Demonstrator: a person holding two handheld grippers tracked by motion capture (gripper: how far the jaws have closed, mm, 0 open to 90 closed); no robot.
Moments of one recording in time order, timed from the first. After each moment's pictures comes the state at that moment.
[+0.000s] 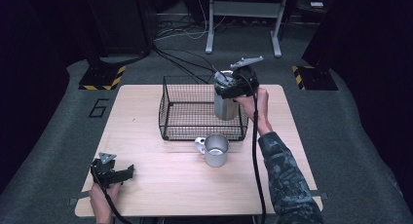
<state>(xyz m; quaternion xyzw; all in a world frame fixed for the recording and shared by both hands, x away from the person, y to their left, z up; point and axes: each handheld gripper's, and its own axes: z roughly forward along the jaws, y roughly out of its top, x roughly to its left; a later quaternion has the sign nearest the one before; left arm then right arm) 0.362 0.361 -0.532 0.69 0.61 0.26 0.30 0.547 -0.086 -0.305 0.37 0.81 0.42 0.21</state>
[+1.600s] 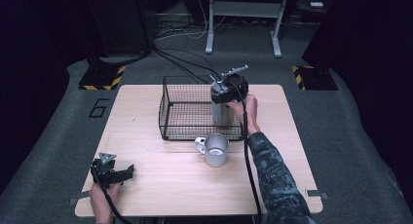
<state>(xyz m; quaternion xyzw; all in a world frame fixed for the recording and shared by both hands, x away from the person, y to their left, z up) 0.362 0.361 -0.532 0.69 0.60 0.26 0.30 0.586 -0.066 -0.367 0.41 0.81 0.37 0.19</state>
